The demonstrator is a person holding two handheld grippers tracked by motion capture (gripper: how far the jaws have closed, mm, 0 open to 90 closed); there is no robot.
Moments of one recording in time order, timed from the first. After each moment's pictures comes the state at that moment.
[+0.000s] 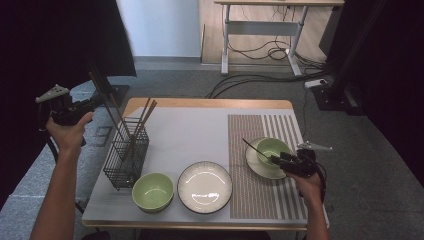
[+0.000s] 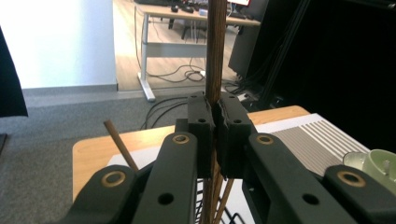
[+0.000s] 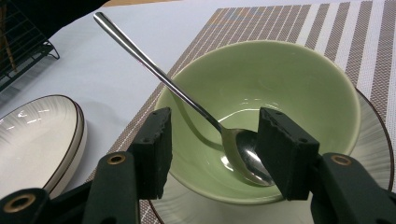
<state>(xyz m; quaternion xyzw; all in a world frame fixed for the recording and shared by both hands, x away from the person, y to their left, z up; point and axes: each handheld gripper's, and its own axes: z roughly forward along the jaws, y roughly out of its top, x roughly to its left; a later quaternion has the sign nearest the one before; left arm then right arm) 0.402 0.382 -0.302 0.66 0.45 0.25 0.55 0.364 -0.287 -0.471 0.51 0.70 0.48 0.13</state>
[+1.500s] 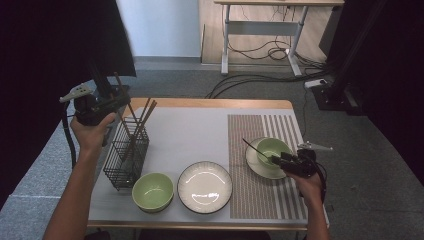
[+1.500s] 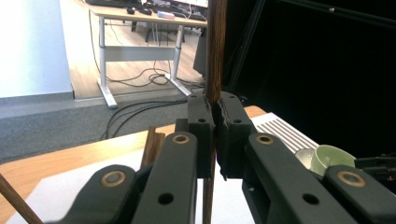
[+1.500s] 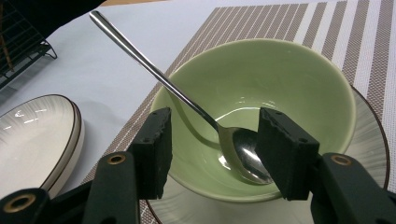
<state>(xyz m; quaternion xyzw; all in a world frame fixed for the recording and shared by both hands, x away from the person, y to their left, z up) 0.403 0.323 -0.304 0.68 0.40 0.21 0.58 0.364 -0.289 -0.472 0.51 0.70 0.48 0.13</state>
